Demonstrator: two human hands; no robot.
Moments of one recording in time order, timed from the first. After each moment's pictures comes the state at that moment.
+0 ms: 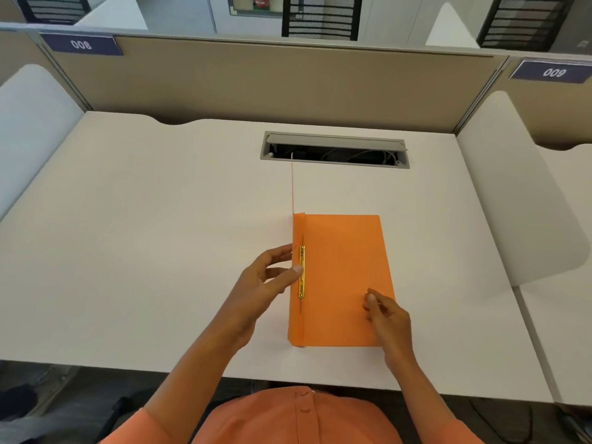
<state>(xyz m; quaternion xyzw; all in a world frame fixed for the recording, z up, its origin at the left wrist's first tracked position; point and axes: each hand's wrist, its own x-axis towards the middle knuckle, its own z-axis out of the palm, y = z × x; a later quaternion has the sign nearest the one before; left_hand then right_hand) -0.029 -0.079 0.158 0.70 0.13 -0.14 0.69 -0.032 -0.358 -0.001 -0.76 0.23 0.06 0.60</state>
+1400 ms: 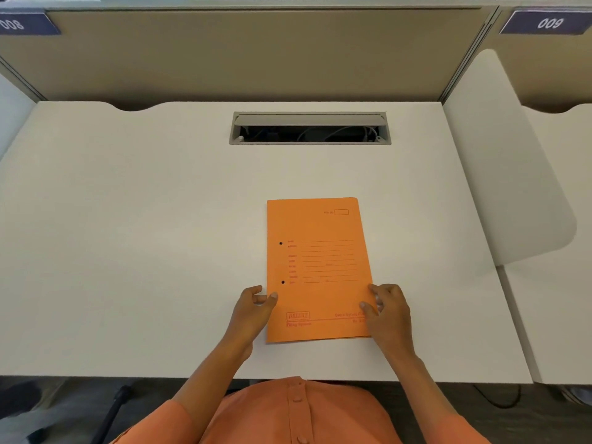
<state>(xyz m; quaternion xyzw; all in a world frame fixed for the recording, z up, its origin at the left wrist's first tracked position) -0.026 -0.132 0.034 0.73 0.34 -0.22 0.55 -0.026 -0.414 -0.010 -0.92 0.14 0.07 0.37</state>
